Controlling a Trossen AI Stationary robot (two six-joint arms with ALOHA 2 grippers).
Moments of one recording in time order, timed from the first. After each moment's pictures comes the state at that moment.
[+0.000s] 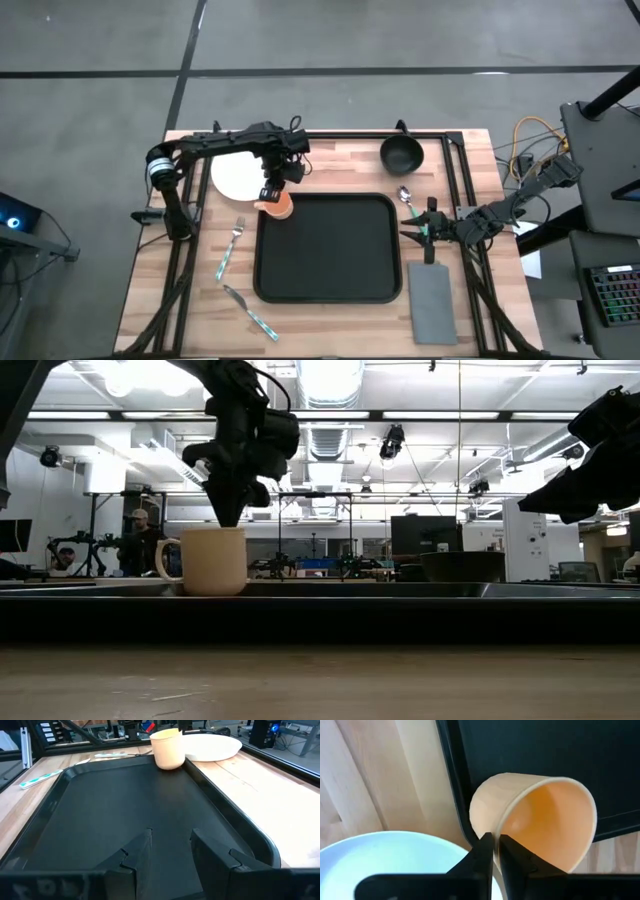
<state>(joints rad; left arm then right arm) 0.44 1.78 1.47 -1.22 0.15 0.61 0.55 0.43 0.01 0.06 0.68 0.34</state>
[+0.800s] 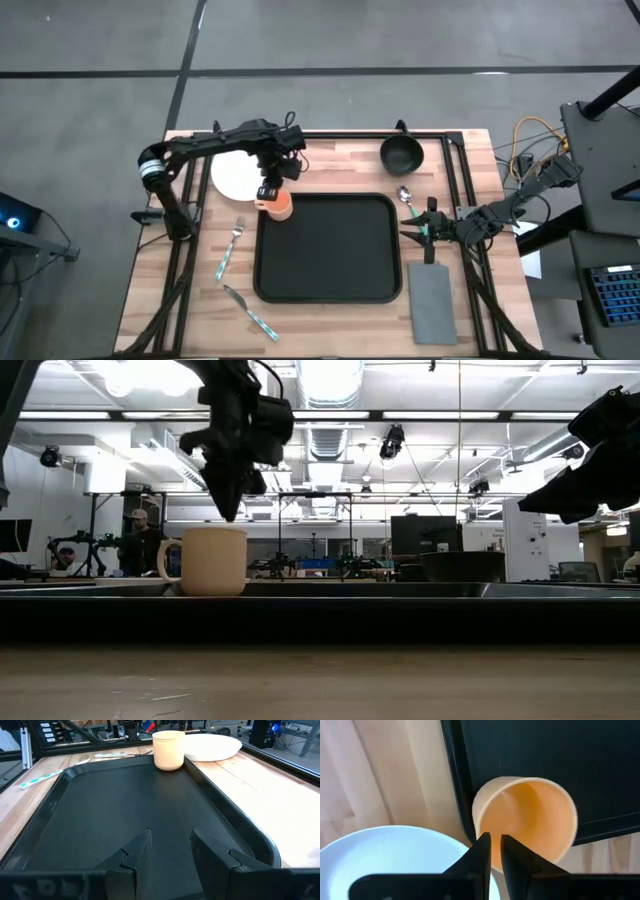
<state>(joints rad) 0.44 1.71 1.47 -1.22 0.15 0.59 0.55 0.43 0.01 0.06 0.68 0.34</state>
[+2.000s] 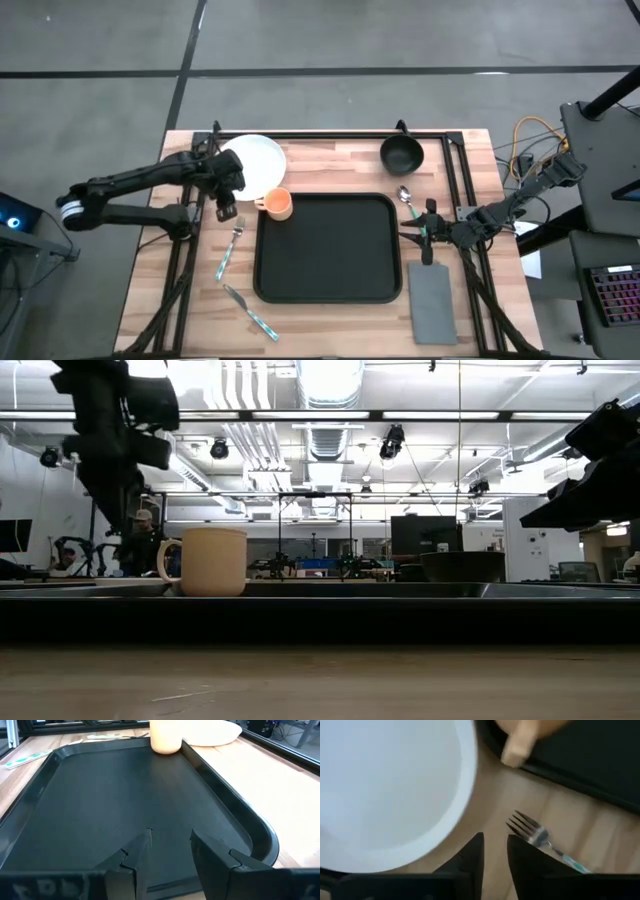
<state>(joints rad) 0.48 0.98 0.77 -1.08 0.03 0.10 0.55 0.53 0.01 0.06 0.68 0.37</state>
